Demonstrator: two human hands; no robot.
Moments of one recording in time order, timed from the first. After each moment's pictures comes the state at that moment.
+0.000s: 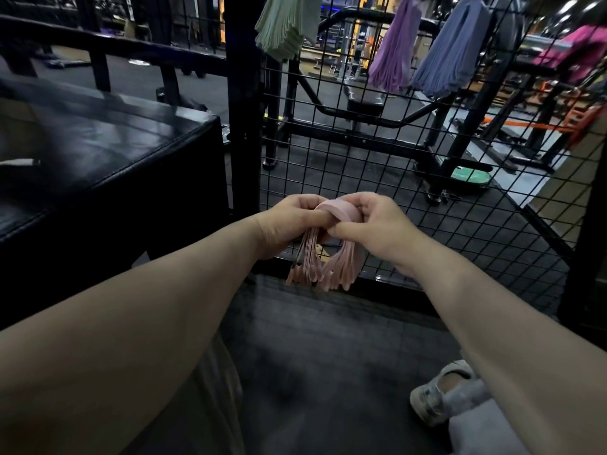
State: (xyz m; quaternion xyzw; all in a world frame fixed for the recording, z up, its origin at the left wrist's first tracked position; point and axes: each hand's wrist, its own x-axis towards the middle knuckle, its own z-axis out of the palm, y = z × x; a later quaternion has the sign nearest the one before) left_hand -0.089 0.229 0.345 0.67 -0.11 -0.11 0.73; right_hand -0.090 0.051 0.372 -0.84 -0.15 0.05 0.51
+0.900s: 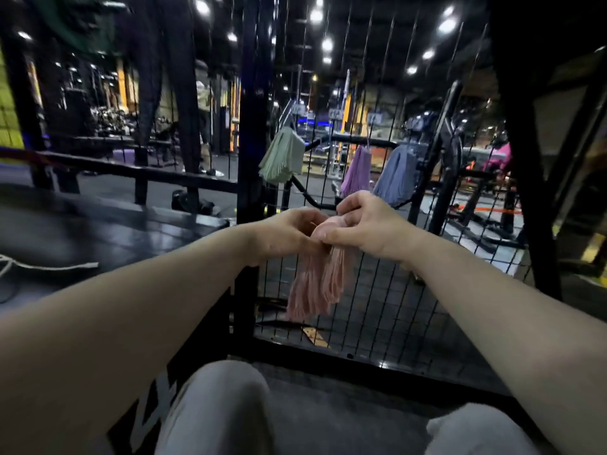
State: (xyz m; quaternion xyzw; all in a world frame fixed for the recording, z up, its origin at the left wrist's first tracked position) left_hand -0.146 0.238 0.513 0.80 -0.24 -0.03 0.56; right_hand -0.148 0.044 0.547 -0.88 -0.25 -0.05 0.40
